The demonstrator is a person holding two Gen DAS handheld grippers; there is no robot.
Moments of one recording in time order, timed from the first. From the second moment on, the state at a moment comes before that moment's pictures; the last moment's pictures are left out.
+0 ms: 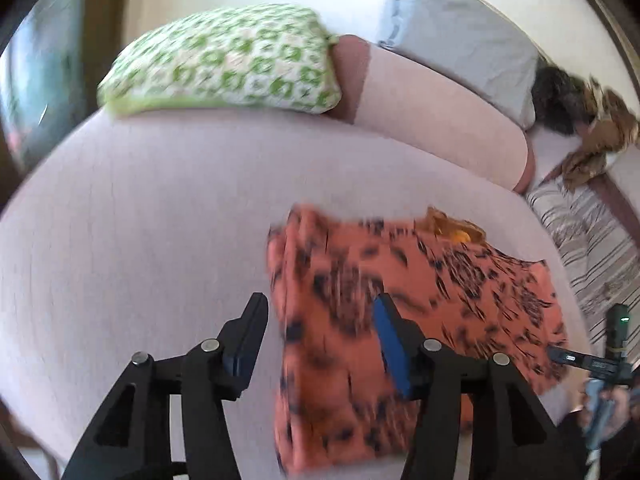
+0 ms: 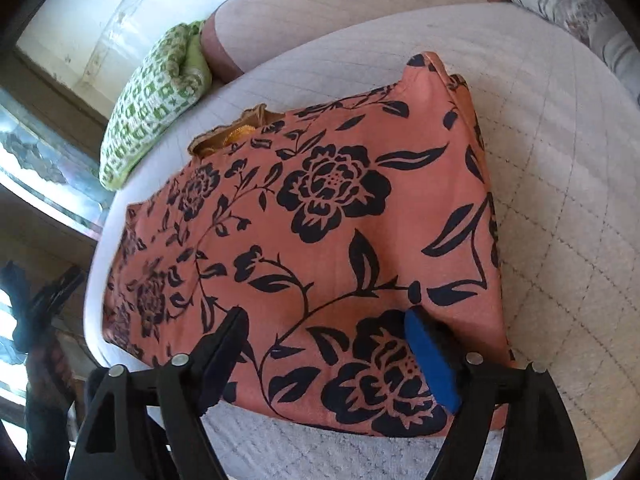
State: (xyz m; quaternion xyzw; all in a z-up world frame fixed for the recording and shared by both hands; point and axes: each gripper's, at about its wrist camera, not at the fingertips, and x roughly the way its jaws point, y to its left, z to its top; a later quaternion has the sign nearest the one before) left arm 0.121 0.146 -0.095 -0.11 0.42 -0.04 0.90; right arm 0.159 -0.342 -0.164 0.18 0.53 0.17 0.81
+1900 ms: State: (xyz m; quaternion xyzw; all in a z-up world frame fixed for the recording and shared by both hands) left arm 0.067 0.118 -0.111 -0.08 0.45 0.02 0.89; right arm 0.151 -0.407 -0.182 0.40 0.47 0.12 0.77
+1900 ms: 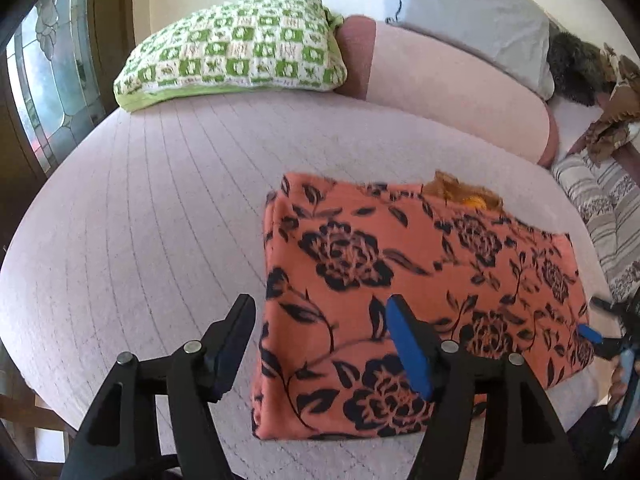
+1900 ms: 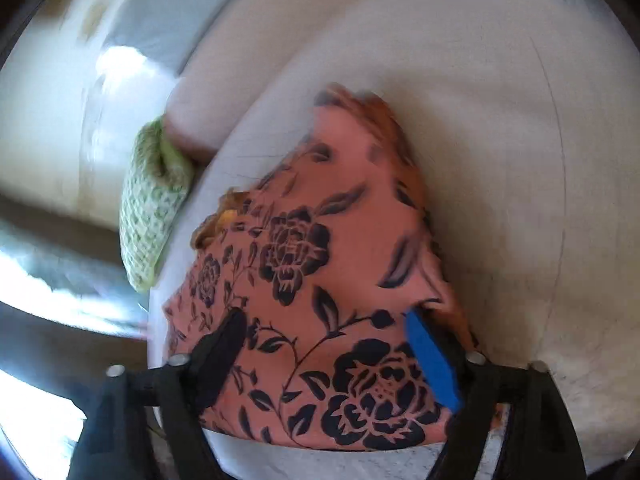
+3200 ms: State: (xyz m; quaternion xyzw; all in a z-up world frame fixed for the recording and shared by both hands) left arm 0.083 0.005 -0.162 0.03 0.47 -0.05 0.88; right arm 0.073 -0.420 -0.160 0.40 0.43 0.02 0.81
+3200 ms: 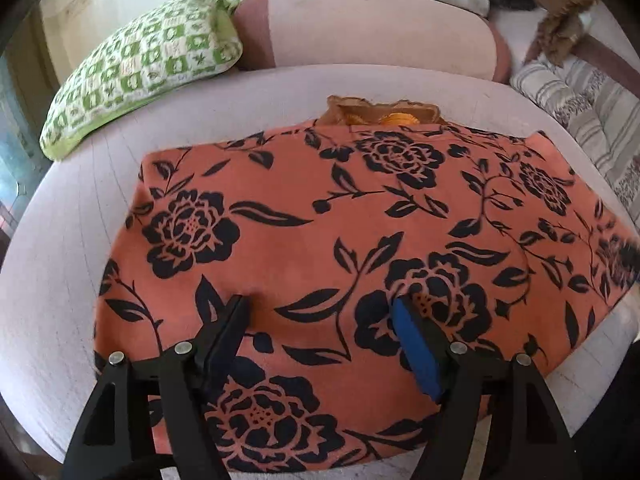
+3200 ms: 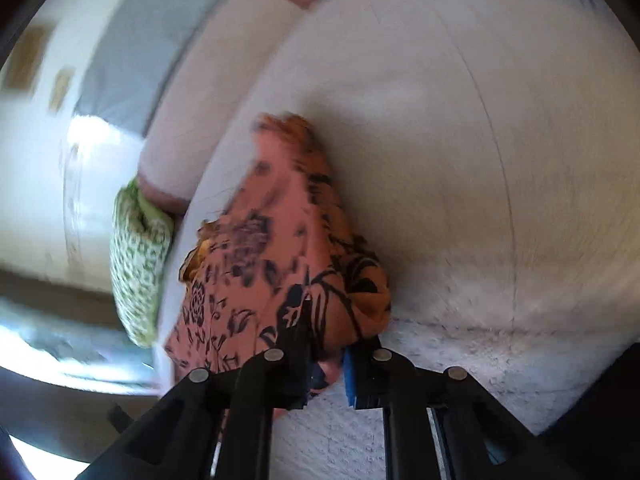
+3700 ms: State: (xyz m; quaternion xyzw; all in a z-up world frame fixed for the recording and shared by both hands) left arm 0.119 -0.006 -0.145 0.01 0.44 -0.08 0.89; right arm 0.167 -0.434 -0.128 0.30 0.43 0.07 0.85
